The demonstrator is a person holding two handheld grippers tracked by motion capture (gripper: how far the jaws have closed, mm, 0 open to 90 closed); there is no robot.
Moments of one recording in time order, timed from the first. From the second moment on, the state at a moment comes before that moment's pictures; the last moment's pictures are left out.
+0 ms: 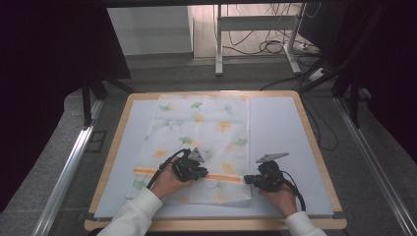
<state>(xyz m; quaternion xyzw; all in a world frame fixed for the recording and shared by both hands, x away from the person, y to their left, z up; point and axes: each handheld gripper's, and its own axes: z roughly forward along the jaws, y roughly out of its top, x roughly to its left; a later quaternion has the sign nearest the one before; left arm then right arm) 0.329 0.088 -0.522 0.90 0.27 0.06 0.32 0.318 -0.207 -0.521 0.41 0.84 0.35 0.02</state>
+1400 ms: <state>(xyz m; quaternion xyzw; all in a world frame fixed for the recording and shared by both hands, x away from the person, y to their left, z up) 0.328 0.135 -0.524 0.89 0.31 0.06 0.31 0.318 -0.207 -0.521 0.41 0.84 0.35 0.02</state>
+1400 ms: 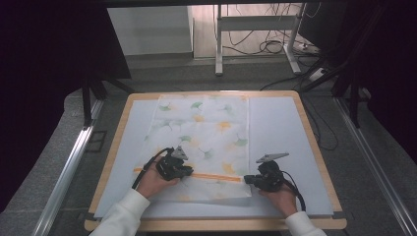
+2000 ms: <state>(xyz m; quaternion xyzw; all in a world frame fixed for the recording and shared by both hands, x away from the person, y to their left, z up) 0.329 0.158 -0.524 0.89 0.33 0.06 0.31 0.317 -0.207 -0.521 0.41 0.84 0.35 0.02</state>
